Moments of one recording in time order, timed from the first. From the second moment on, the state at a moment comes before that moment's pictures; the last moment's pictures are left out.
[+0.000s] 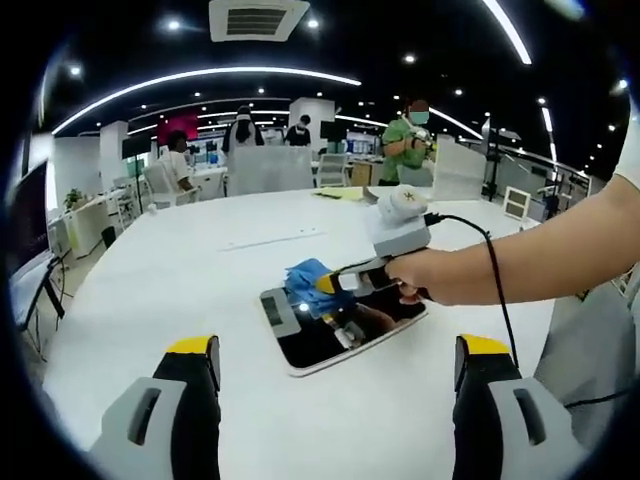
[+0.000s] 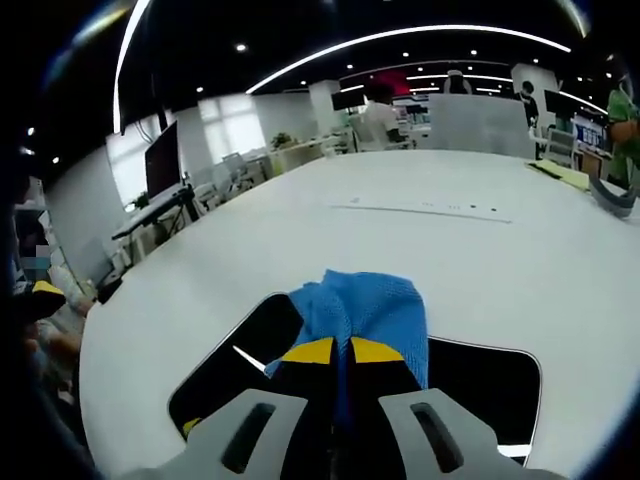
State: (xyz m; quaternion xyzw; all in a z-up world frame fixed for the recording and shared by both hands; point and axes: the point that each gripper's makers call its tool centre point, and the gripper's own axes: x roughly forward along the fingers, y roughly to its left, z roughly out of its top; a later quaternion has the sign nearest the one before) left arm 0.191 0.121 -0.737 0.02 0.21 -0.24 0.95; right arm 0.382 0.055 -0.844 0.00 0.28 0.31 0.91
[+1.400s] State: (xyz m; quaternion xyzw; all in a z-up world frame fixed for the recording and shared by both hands) left arm 0.191 0.126 -0.736 0.01 0.21 -0.23 0.95; right arm 0.383 0.016 -0.842 0.02 0.28 0.27 0.92
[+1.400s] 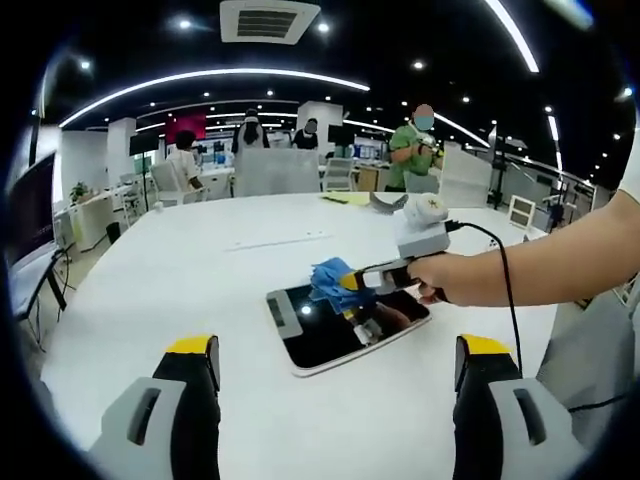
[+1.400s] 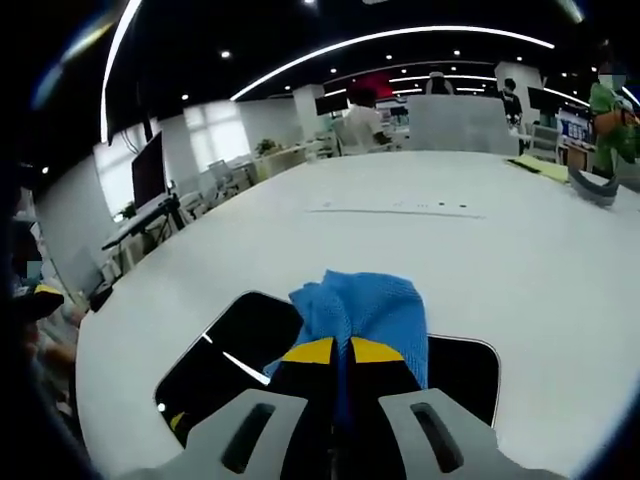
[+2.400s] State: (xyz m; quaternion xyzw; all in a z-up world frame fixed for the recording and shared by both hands) left arm 0.192 0.121 -0.739 0.00 0.21 -0.24 0.95; right arm 0.379 0.001 -0.839 0.02 0.28 0.26 0.92
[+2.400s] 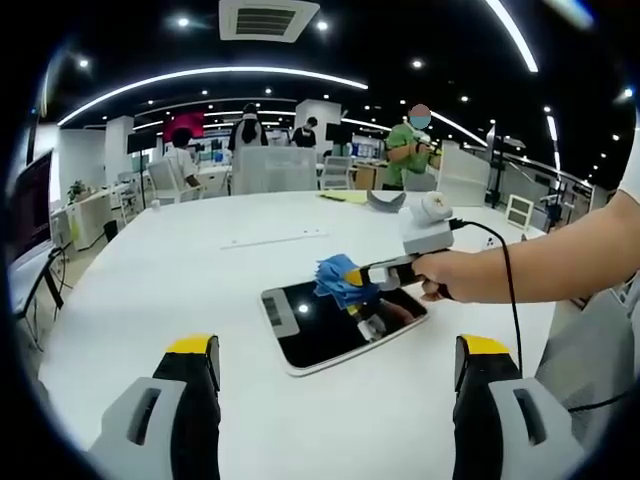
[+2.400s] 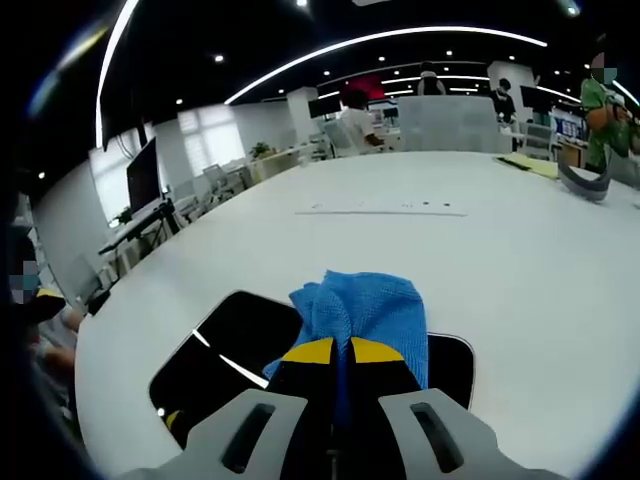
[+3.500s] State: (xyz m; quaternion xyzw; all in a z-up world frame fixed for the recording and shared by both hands) left arm 0.193 0.117 -0.739 0.00 0.21 -0.24 0.95; right arm 0.394 -0.032 -0.845 0.04 0.28 0.24 0.93
